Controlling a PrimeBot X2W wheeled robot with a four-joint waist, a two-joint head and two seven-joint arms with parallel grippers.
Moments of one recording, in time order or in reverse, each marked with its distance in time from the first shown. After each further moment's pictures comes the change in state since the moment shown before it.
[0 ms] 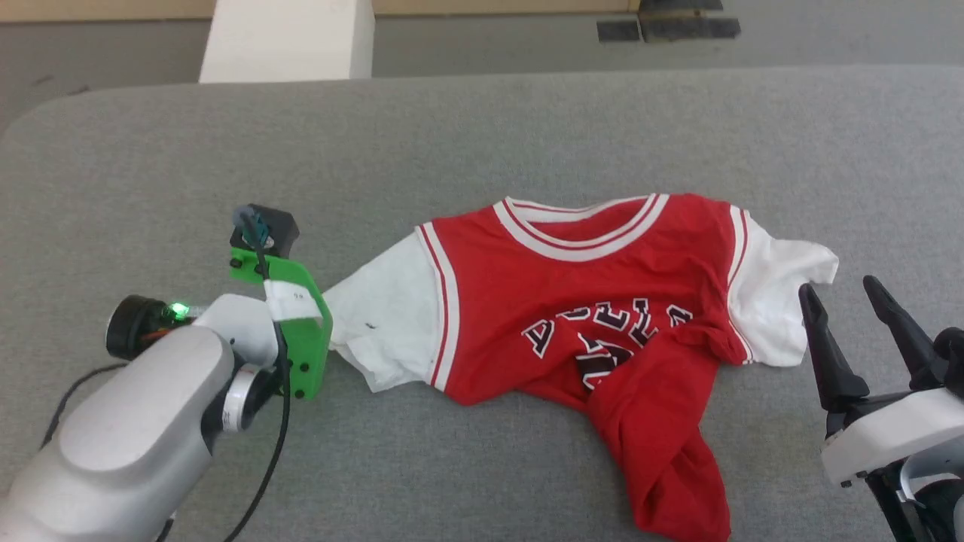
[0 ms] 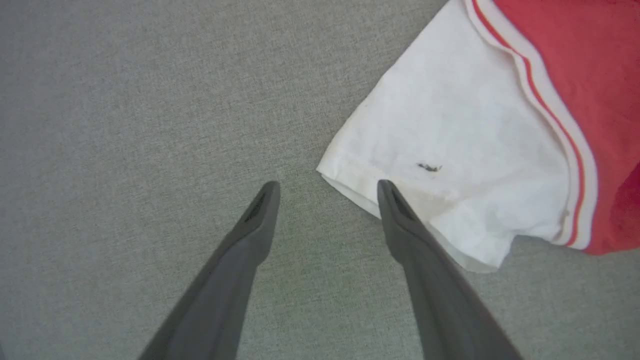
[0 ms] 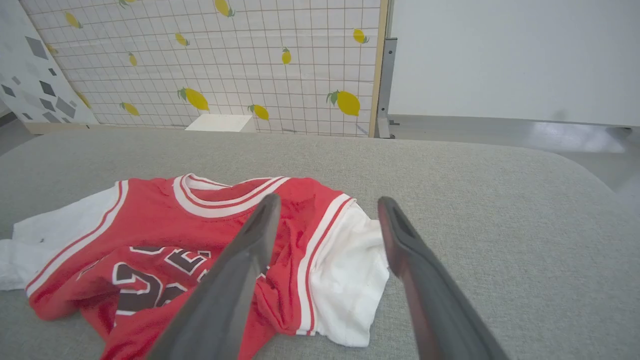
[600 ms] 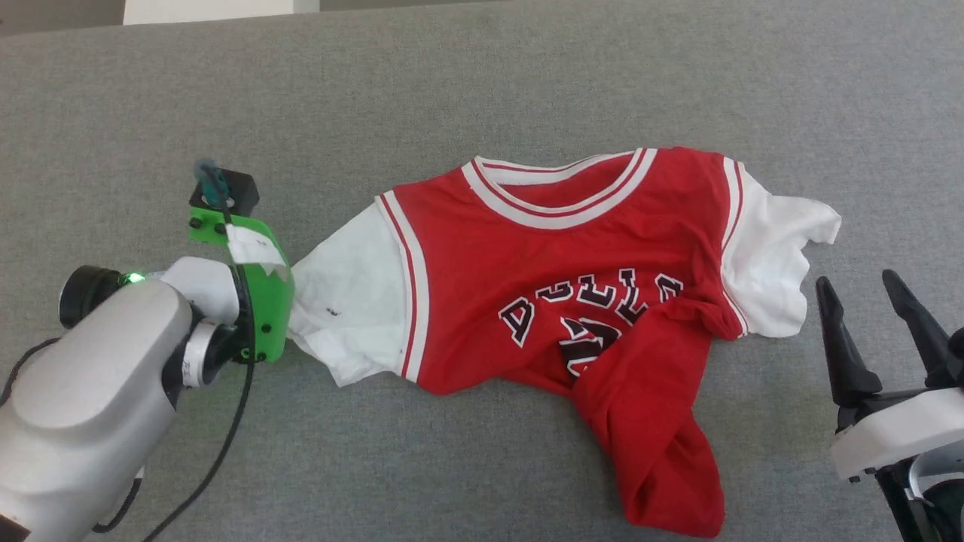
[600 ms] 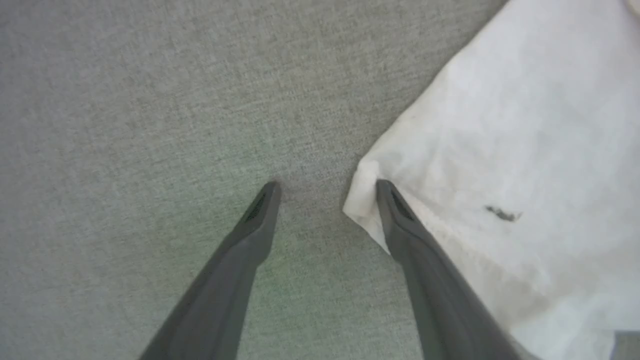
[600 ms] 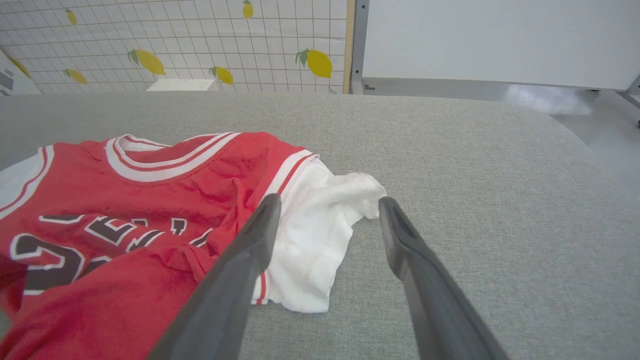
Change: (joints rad) left arm -0.096 0.030 -0.013 0.087 -0.046 -0.057 0.142; right arm -0.002 0.032 -0.042 -0.016 -0.053 0.000 -0.012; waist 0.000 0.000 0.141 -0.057
